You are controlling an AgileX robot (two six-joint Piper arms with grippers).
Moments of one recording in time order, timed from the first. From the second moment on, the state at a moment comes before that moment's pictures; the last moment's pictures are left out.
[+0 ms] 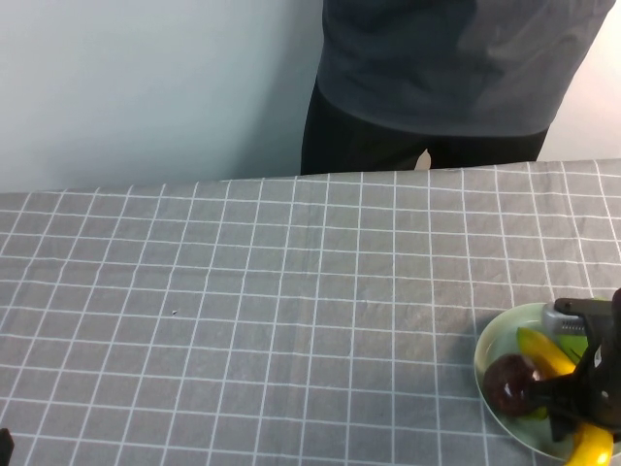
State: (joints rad) right arm 0.31 1.80 -0.70 -0.01 0.52 0.40; left arm -0.13 -0.01 0.02 0.06 0.36 -0.07
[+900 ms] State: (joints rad) right arm 0.31 1.14 -0.71 -0.06 0.31 0.37; left arm -0.13 -0.01 0.02 0.06 0.36 -0.07
